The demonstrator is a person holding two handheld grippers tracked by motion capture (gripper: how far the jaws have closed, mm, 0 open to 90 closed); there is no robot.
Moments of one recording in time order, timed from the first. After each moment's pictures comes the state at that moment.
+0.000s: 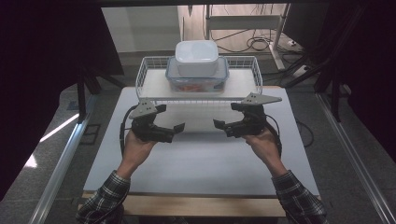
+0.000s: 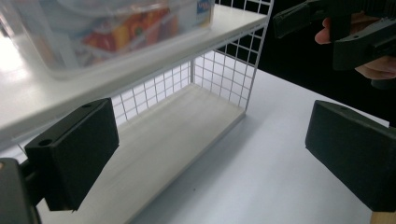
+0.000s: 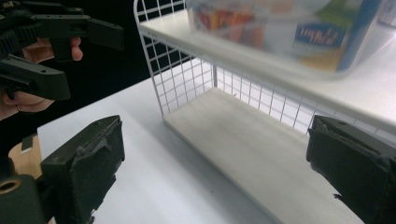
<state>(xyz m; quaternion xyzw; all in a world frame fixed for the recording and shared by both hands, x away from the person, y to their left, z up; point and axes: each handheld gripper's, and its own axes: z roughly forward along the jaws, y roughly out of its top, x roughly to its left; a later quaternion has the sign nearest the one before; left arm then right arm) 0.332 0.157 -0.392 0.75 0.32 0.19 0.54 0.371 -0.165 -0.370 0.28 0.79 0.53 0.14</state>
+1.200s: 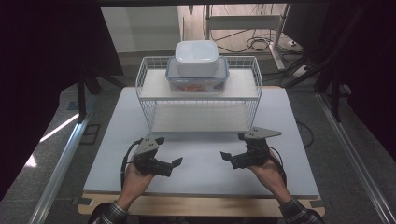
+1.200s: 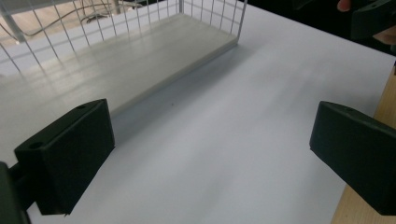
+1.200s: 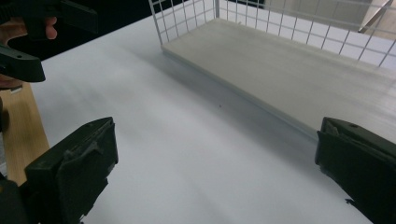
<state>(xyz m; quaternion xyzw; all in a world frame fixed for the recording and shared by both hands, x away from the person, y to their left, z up) 0.283 0.159 -0.478 0.78 0.34 0.17 0.50 0.330 -0.193 -0.451 0.30 0.81 0.48 0.12</state>
